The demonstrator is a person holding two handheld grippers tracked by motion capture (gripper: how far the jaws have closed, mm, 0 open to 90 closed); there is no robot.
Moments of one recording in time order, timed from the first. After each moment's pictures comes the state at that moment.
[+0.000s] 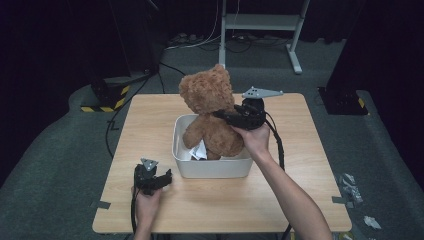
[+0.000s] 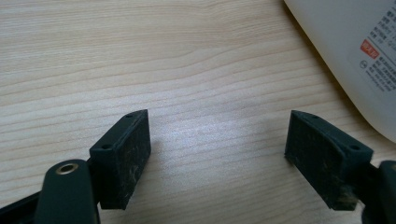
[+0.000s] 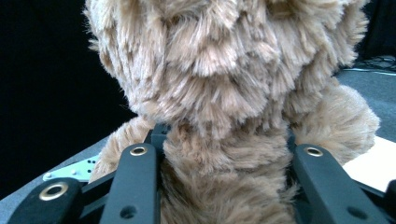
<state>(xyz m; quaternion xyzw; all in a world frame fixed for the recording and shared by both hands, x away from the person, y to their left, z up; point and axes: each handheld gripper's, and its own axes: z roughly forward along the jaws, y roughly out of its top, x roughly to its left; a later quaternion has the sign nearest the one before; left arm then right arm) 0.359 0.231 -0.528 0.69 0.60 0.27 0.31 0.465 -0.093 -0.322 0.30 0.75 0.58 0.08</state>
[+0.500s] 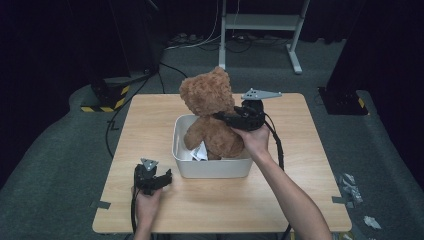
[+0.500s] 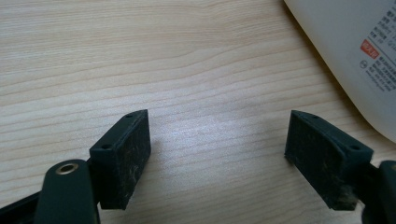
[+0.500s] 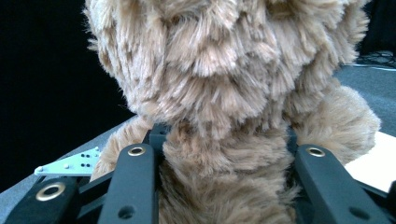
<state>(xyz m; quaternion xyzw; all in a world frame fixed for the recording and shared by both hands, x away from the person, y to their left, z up) 0.359 0.231 -0.528 0.69 0.60 0.27 0.31 0.467 -0.092 -0.329 0.30 0.76 0.57 0.08</state>
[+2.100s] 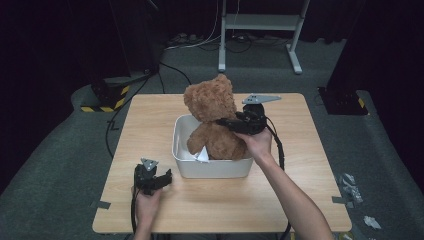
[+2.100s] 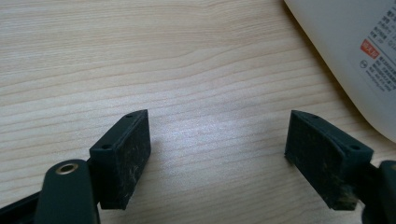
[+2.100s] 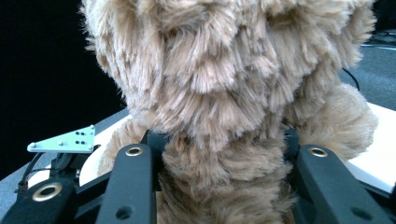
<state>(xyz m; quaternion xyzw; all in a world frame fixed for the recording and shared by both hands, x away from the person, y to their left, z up) 0.358 0.231 -0.528 0.69 0.60 0.27 0.30 0.469 -0.100 -0.345 0.31 0.78 0.54 0.06</state>
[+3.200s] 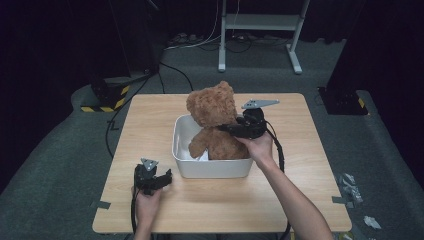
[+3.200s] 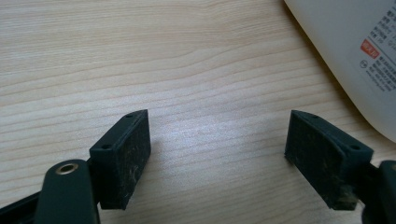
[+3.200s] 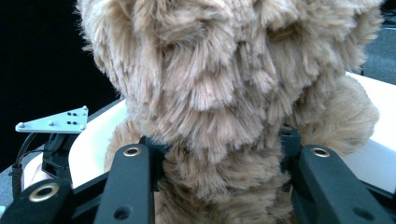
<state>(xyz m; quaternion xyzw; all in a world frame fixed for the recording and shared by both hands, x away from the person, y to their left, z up) 0.359 0.231 -0.528 0.69 0.60 0.27 0.30 0.470 -0.103 -0.362 0.32 0.79 0.52 0.05</state>
